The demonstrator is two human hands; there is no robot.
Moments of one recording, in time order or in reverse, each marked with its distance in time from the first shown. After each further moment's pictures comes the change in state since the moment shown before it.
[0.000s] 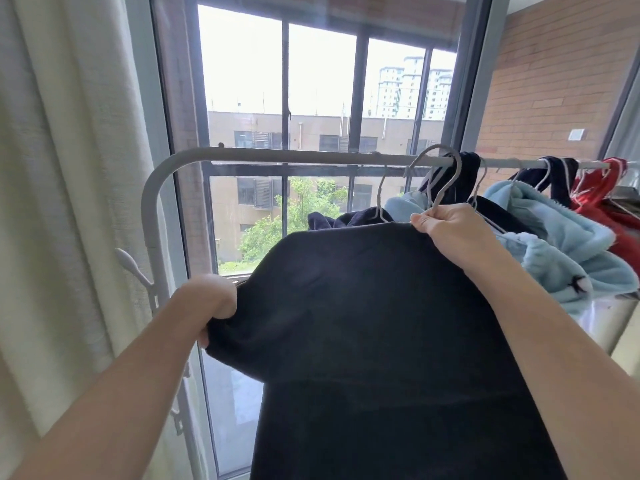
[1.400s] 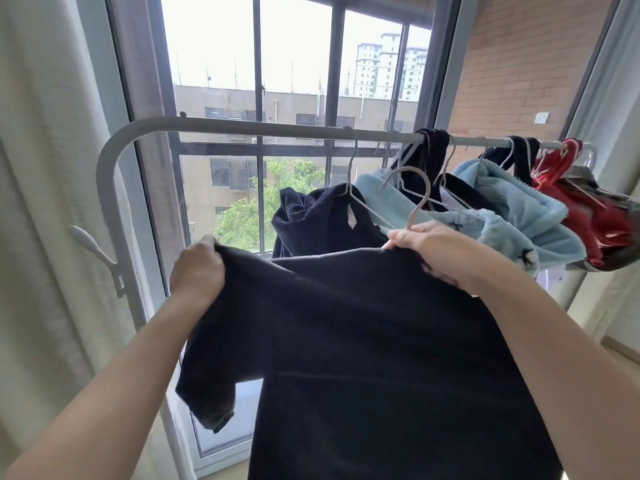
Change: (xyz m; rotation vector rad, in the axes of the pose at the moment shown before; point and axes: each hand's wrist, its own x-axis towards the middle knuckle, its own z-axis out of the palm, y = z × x) left_hand 0.034 0.017 0.038 -0.451 0.765 0.192; right_hand -0.045 0.009 -0.016 -0.057 -0.334 0.175
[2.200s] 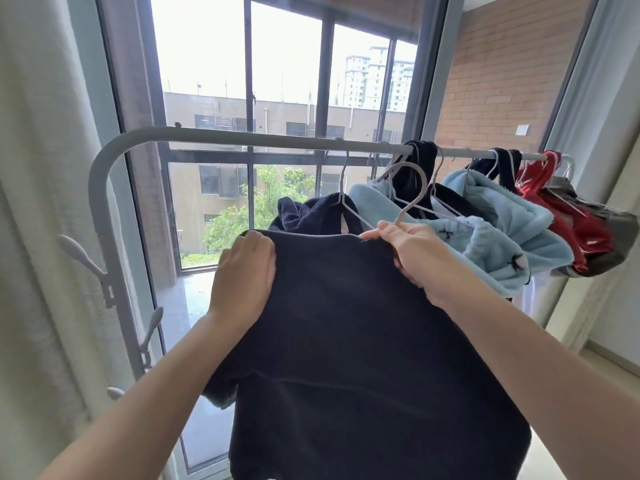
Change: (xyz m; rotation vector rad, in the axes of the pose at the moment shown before) left_hand -0.041 0.057 0.004 0.000 0.212 0.580; right_hand -0.002 -0.011 0.023 0.344 0.165 -0.082
